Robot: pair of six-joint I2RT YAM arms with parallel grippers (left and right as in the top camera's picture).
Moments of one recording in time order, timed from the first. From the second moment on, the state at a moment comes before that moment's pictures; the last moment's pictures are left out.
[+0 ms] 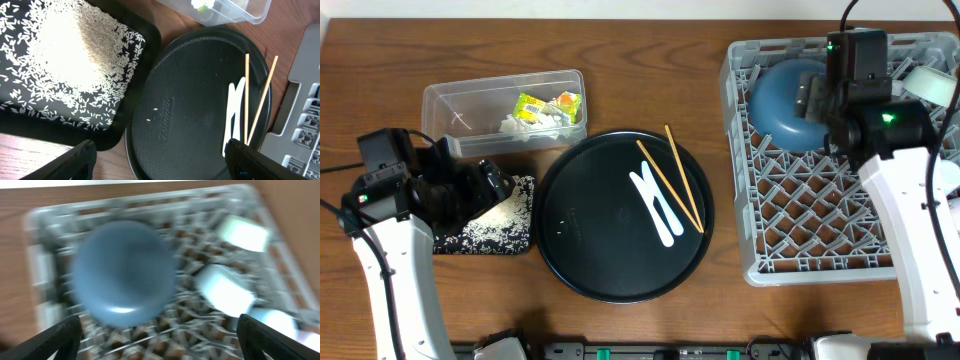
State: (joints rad) left arm 0.40 1.25 1.12 -1.13 0.43 -0.17; right arm 0.15 1.49 1.52 -0.88 0.32 0.17
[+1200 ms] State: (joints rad) left arm 0.40 1.25 1.12 -1.13 0.43 -0.17; right arm 0.54 1.99 1.52 -0.95 -0.09 0.15
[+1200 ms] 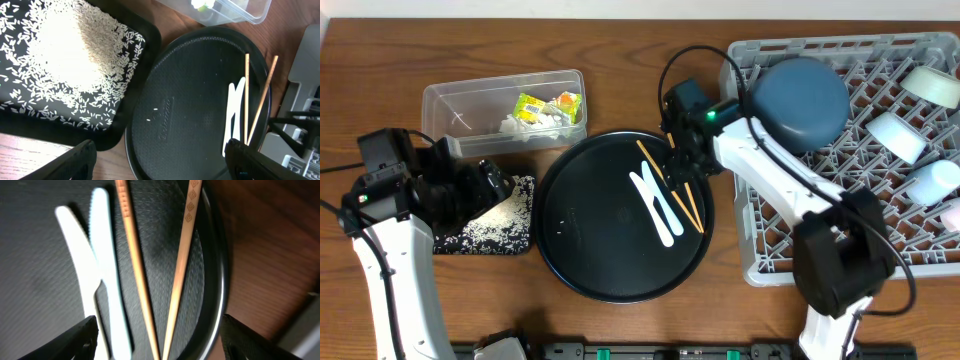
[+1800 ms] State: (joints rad) left arm 0.40 1.25 1.12 -1.13 0.43 -0.17; right arm 0.57 2.12 1.52 -0.93 -0.07 0.18
